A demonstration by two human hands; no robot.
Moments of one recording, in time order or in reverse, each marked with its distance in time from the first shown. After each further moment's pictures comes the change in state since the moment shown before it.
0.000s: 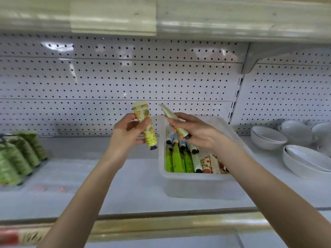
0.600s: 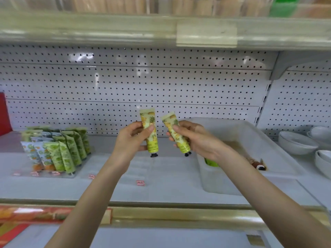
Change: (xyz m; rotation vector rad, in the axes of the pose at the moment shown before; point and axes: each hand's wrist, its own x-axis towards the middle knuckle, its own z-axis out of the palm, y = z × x) left_hand -0.035 0.015 -0.101 0.019 0.016 0.001; right_hand -0.011 0.014 0.111 0.069 -0.072 -0.113
